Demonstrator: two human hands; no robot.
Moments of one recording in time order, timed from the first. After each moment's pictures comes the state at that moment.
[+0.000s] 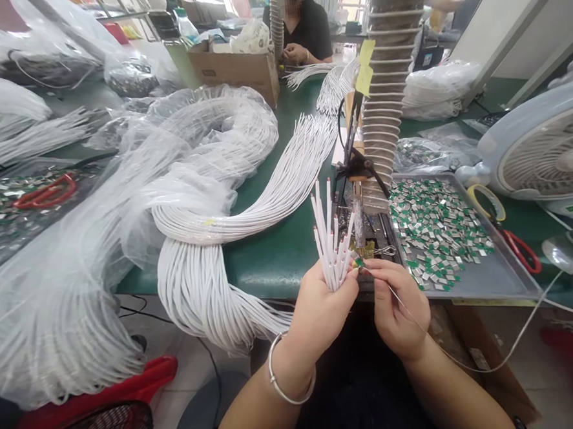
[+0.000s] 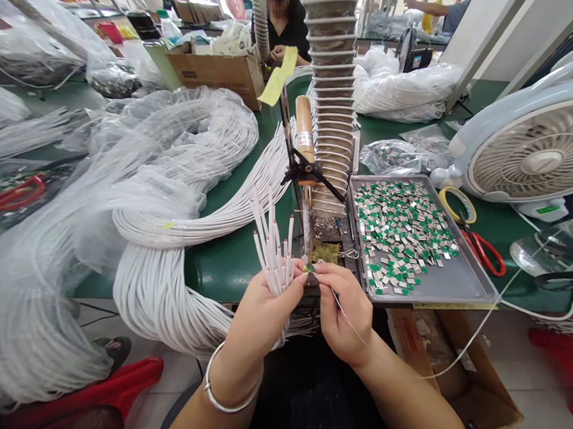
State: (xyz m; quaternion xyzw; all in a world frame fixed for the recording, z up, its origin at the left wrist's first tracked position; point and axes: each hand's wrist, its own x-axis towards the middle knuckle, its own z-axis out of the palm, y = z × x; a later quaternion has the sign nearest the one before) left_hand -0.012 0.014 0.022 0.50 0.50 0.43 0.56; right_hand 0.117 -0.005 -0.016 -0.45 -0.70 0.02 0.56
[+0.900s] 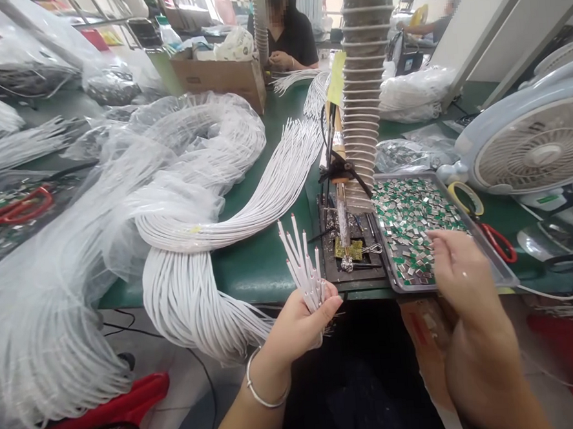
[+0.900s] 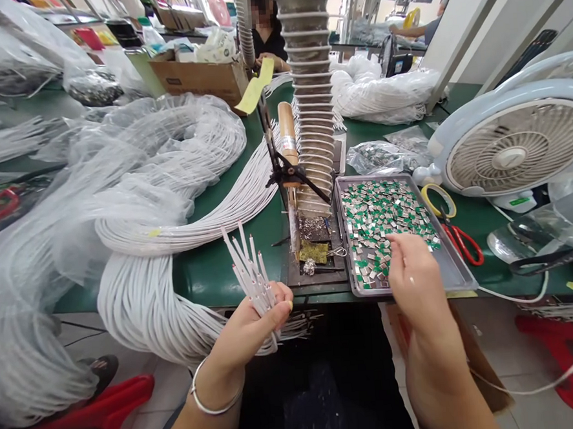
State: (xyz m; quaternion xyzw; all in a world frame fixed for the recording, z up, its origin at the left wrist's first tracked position) left_hand -0.040 0.004 -0.015 0.54 0.40 0.35 0.65; right_hand 0.229 0.008 -0.002 -0.65 -0.65 -0.09 0.37
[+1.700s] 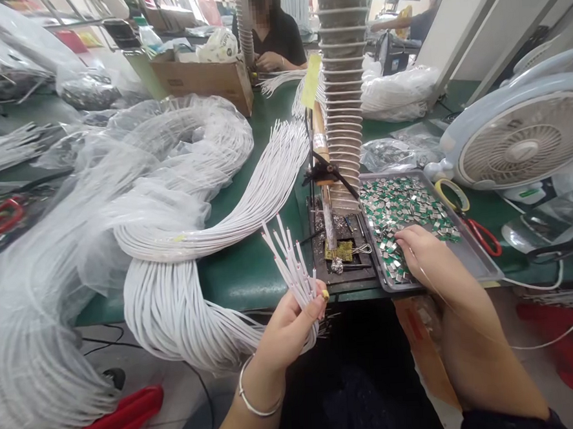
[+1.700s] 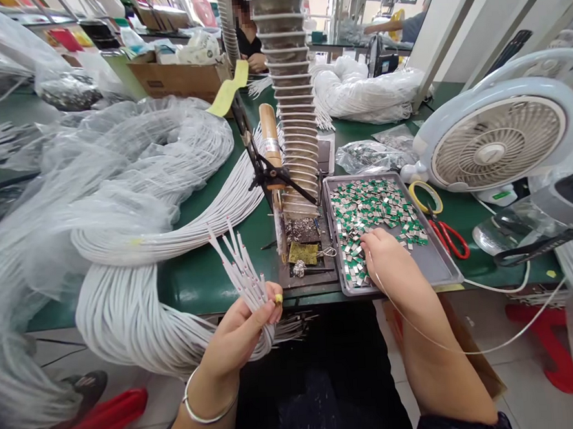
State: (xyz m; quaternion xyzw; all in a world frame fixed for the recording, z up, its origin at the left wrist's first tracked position) left_hand -0.041 0.001 -0.042 0.47 0.34 0.41 0.70; right_hand 0.235 0.030 -0.004 -0.65 -0.74 0.00 0.15
